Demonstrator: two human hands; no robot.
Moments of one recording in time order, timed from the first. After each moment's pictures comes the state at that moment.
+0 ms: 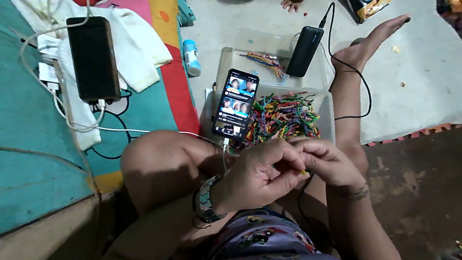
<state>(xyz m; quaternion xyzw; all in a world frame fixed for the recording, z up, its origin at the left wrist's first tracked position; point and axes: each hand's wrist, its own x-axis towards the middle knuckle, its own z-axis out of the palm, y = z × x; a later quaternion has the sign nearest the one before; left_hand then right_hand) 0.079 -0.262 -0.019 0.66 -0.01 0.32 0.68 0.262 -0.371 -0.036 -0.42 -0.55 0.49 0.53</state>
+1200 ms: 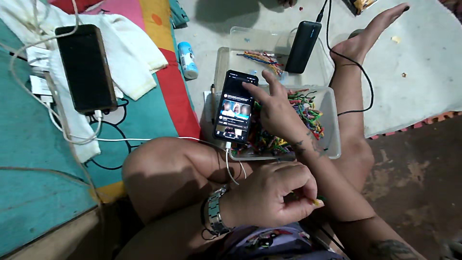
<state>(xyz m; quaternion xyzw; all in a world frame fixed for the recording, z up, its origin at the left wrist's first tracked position) 0.076 -0.270 -0.022 0.71 -0.07 0.26 0.66 0.244 -0.266 -0.056 -0.77 -0.58 0.13 0.25</state>
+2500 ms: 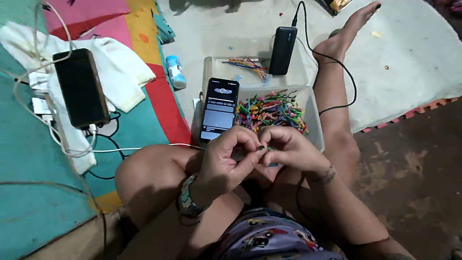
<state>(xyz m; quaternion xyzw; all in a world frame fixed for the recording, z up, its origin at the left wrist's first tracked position) 0.079 -0.237 -0.025 0.71 0.05 0.34 0.61 0.249 -0.348 -0.043 -0.46 -0.52 0.44 0.57</state>
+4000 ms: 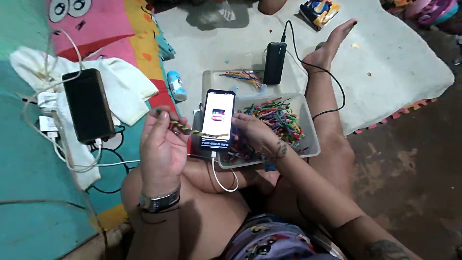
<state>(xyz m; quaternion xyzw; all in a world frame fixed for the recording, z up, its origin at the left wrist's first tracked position) 0.045 -0.165 -0.003 0.41 0.31 0.43 0.74 0.226 -0.264 -0.062 -0.60 -0.14 0.59 0.52</state>
